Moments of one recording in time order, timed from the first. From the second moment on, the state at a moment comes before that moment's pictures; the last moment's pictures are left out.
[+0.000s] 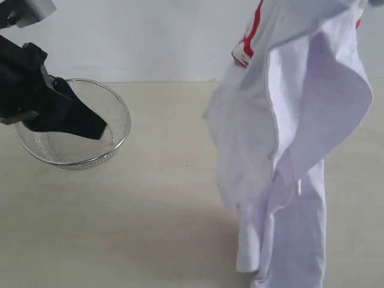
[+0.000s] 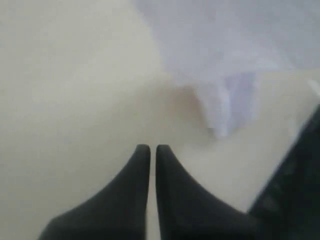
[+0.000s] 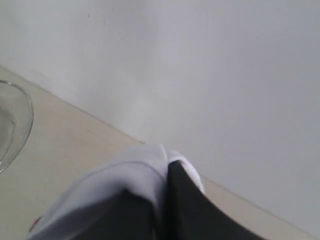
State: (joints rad) left arm -0.27 1.30 -1.02 -0.67 0.98 0.66; right arm 0.41 1.10 -1.29 -0.41 0.62 0.10
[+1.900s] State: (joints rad) left arm -0.54 2.02 -1.54 -1.73 0.09 1.71; right arm 0.56 1.03 -1.42 -0.34 0.99 0.11
